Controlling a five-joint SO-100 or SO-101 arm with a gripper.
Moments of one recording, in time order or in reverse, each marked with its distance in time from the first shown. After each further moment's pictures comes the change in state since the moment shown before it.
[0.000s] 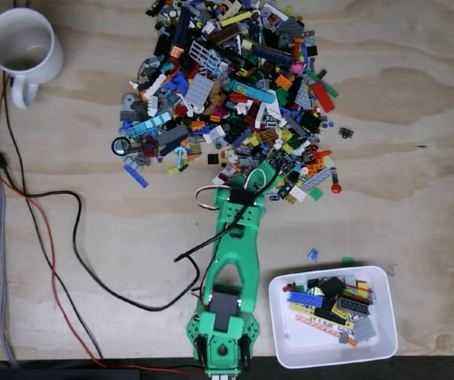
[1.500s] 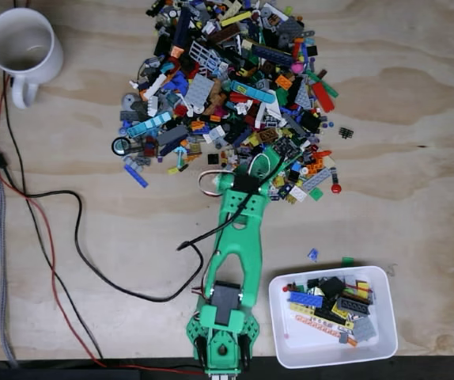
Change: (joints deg) arm 2.0 -3.3 -21.0 18.8 -1.1
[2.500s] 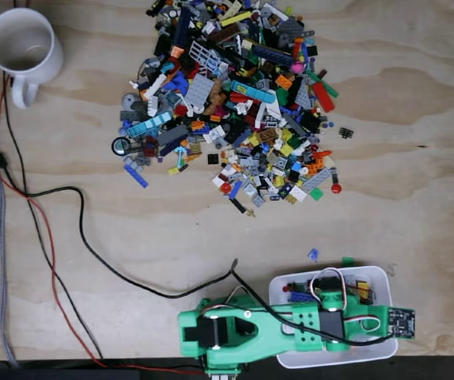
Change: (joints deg) arm 73.4 25.1 7.6 13.6 -40.4
